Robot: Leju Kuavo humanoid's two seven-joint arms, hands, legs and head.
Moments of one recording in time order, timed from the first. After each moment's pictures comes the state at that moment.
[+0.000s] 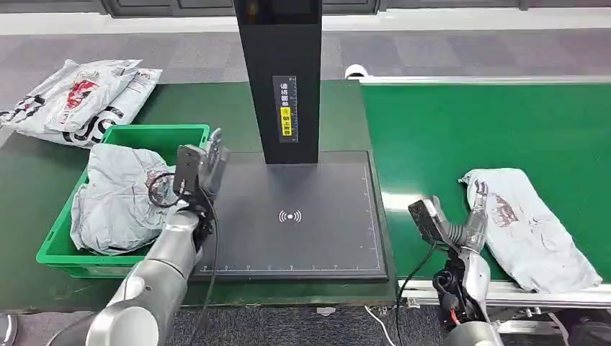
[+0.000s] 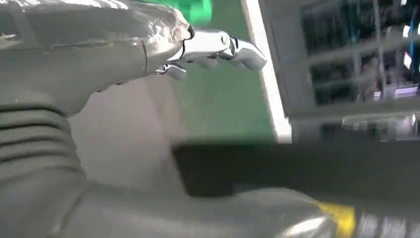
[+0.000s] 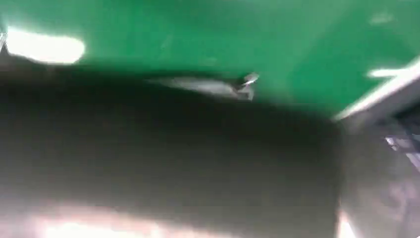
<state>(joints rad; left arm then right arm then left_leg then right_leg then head) -0.77 -0.26 0.50 -0.36 -0.65 -0.11 -0.70 -0.43 0.08 -0.42 -0.63 1.28 -0.70 -0.13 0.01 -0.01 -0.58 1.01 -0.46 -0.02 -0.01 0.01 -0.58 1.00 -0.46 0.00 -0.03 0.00</state>
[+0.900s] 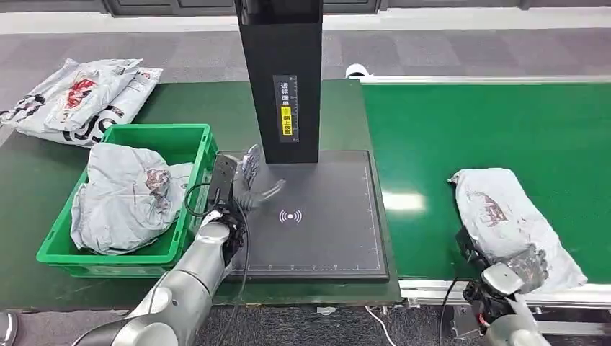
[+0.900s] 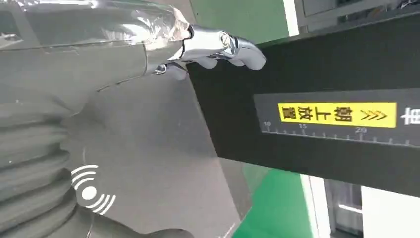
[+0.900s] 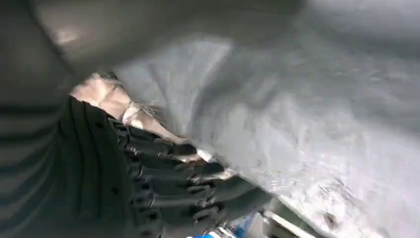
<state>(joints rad) -0.75 -0.35 0.39 -0.33 -0.54 -0.07 -0.62 -0.51 -0.13 -0.32 -0.31 1.57 -0.31 0.69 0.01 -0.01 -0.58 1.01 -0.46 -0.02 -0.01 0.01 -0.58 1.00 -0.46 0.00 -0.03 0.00</state>
